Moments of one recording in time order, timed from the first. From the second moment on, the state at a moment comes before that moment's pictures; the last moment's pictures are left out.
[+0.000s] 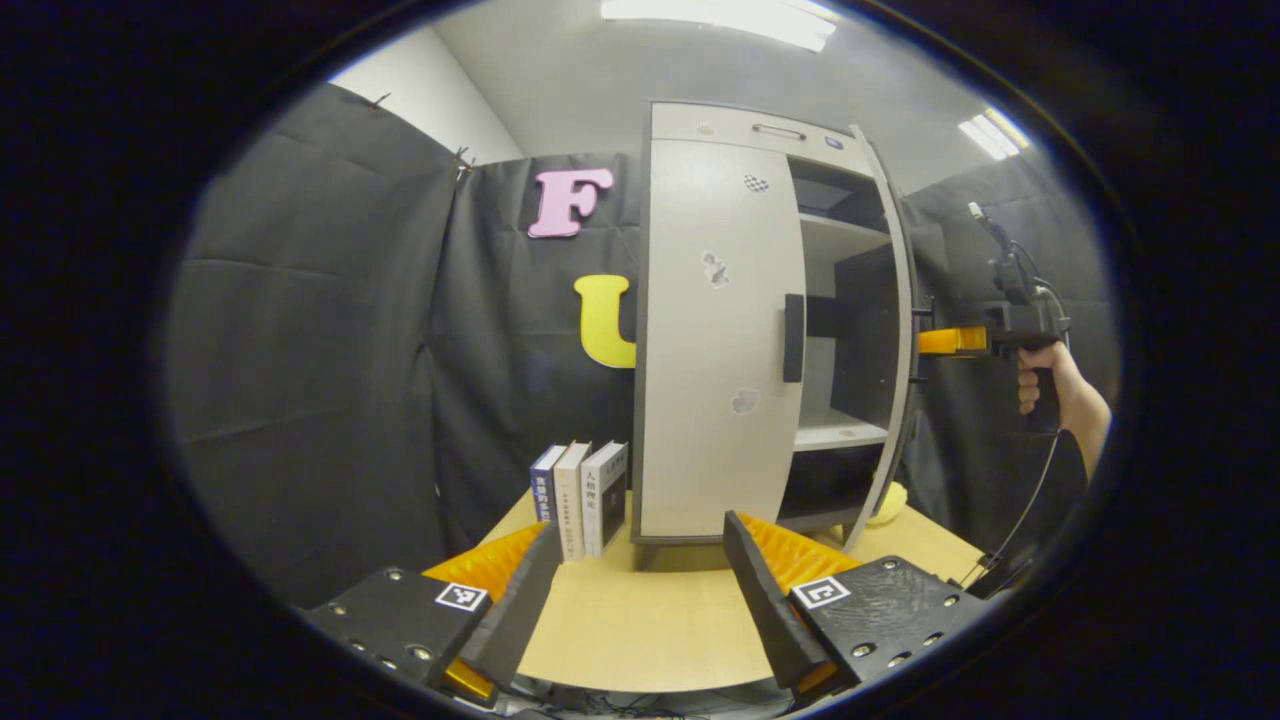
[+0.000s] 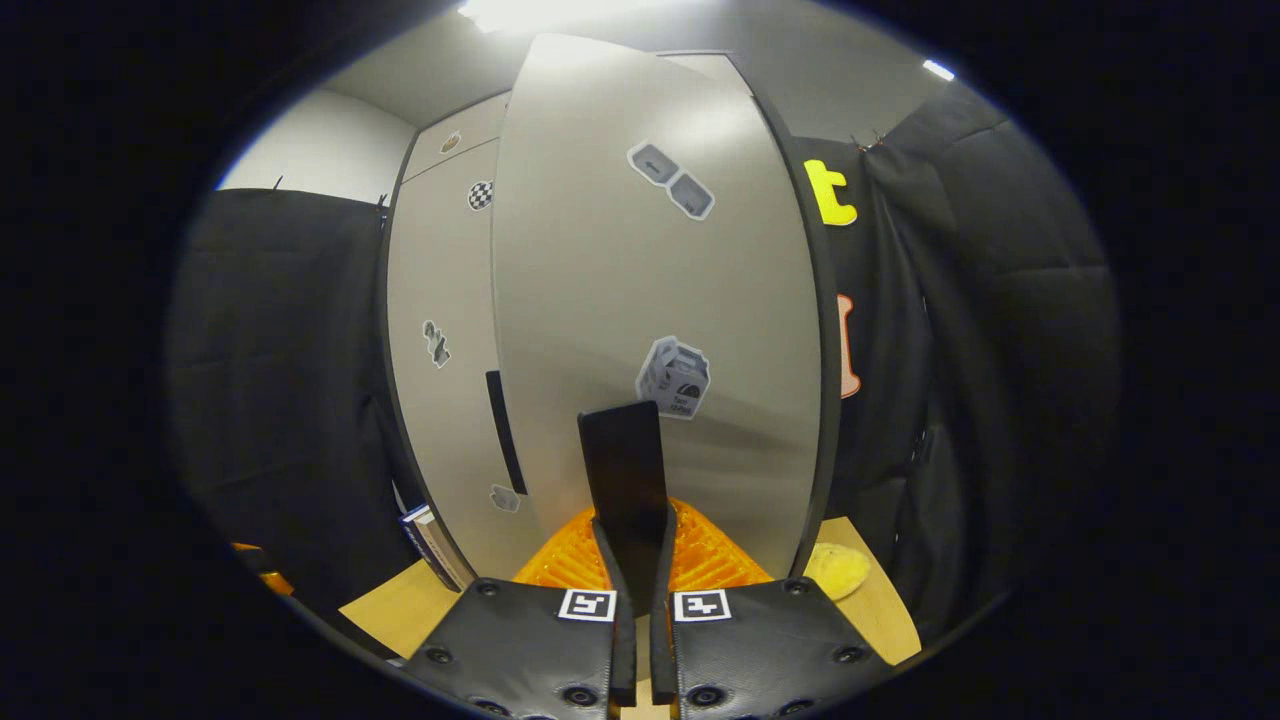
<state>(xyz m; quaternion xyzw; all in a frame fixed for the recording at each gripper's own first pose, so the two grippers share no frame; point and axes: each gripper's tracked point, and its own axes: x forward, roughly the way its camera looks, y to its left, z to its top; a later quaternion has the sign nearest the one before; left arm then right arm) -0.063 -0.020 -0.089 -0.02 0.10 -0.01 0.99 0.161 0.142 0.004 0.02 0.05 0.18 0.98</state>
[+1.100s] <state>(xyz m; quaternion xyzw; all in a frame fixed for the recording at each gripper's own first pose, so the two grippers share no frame) -0.051 -0.056 -0.122 -0.11 0.15 -0.04 0.98 0.143 0.067 0.004 0.05 0.06 0.09 0.99</state>
